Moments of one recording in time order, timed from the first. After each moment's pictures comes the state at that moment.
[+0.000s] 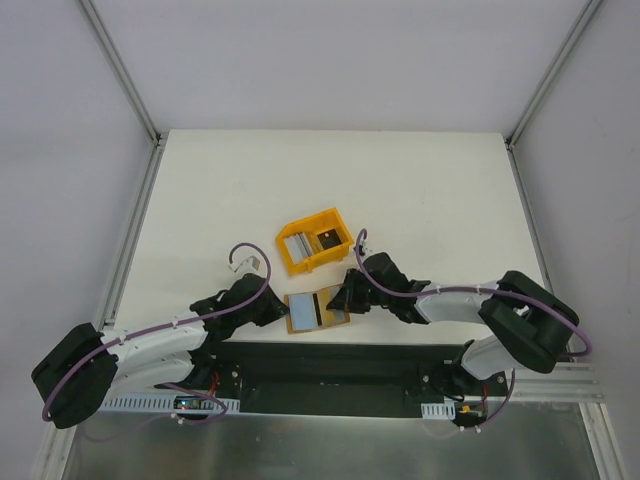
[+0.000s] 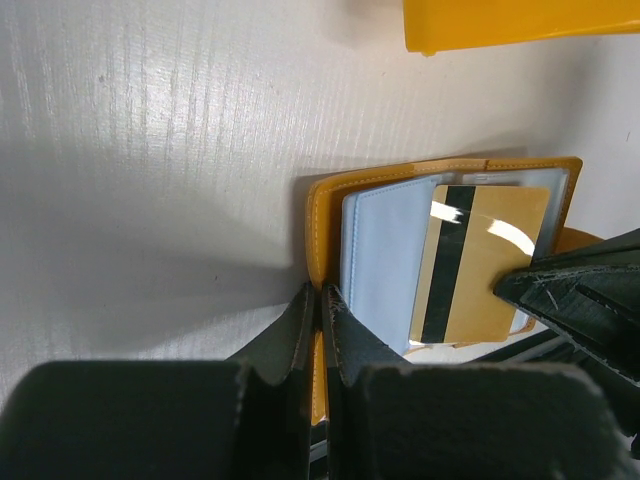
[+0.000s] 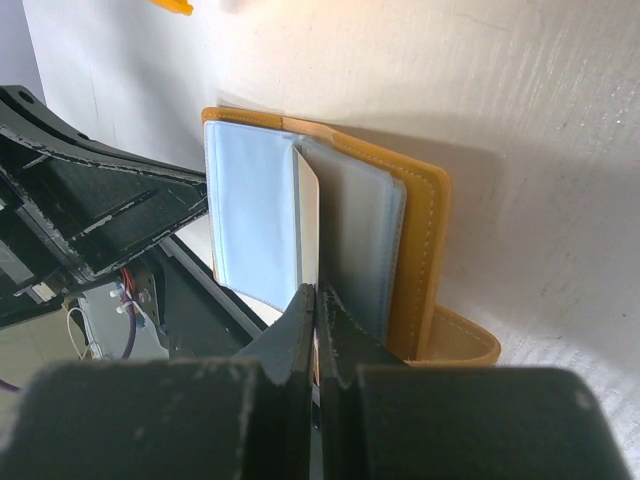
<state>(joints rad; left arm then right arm) -0.82 0.96 0.22 -0.05 -0.09 -1.16 0.89 1.47 0.48 0.30 -0.25 0.96</state>
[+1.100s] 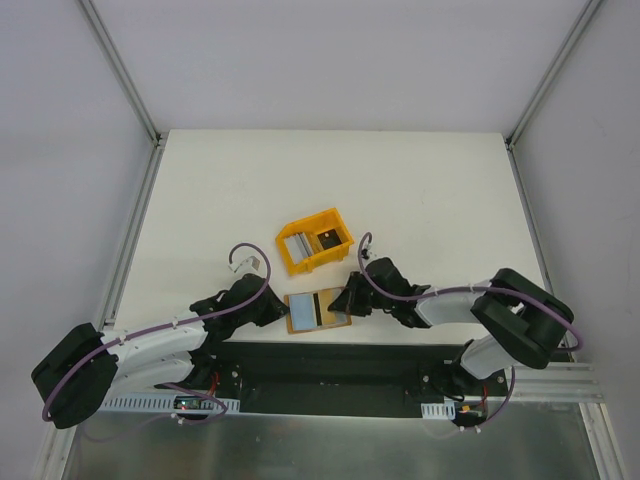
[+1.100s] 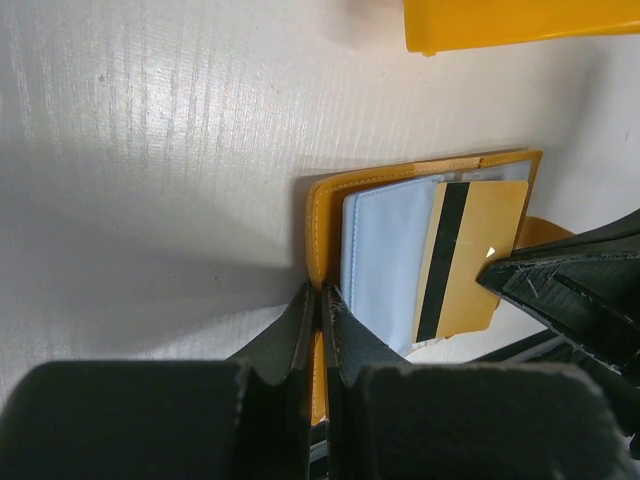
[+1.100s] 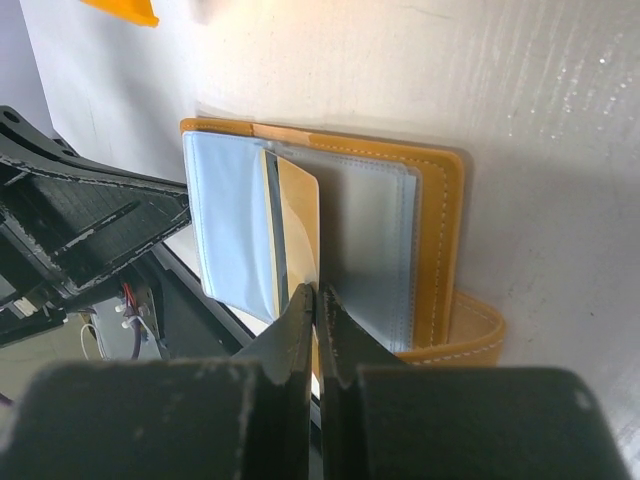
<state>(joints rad) -0.82 0.96 0.21 -0.04 -0.09 -1.16 0.88 1.51 0.42 0.41 -0.24 1.01</state>
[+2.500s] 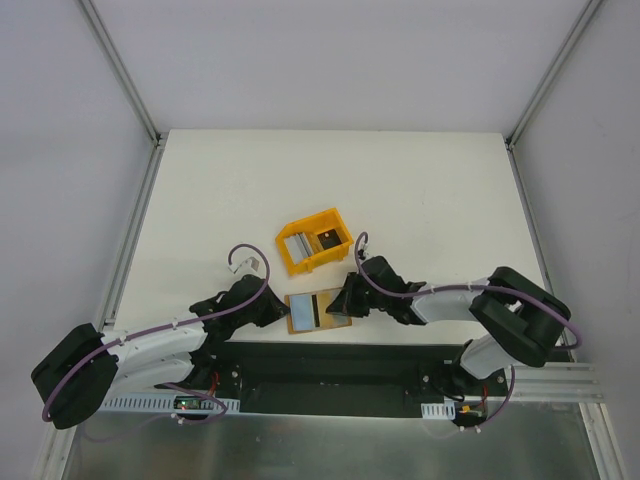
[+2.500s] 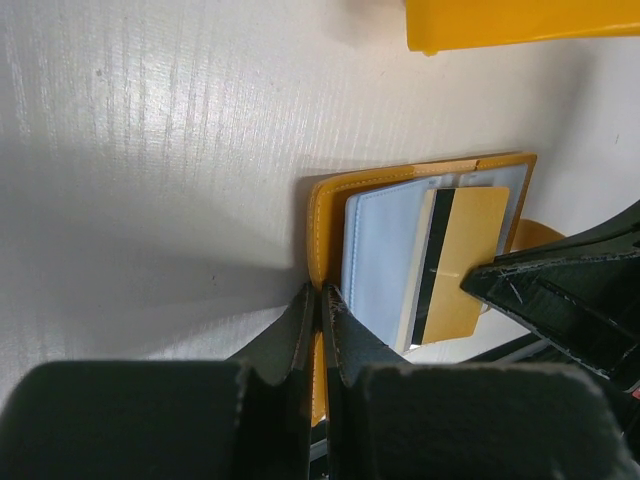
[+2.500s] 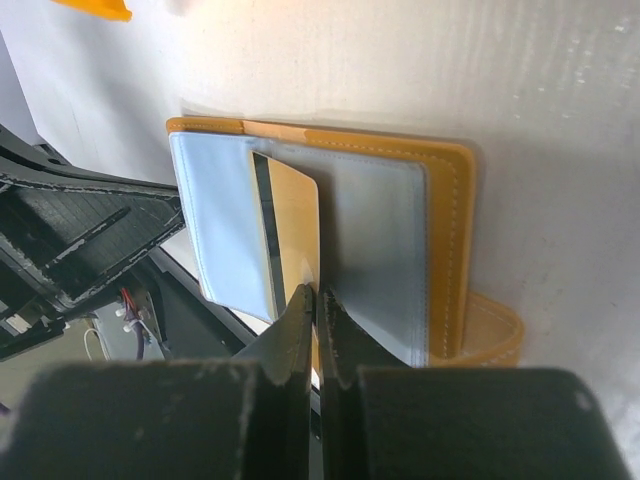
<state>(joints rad) -0.82 0.96 0.20 -0.02 -0.09 -1.18 0.91 1.50 0.46 0.31 -0.21 1.06</state>
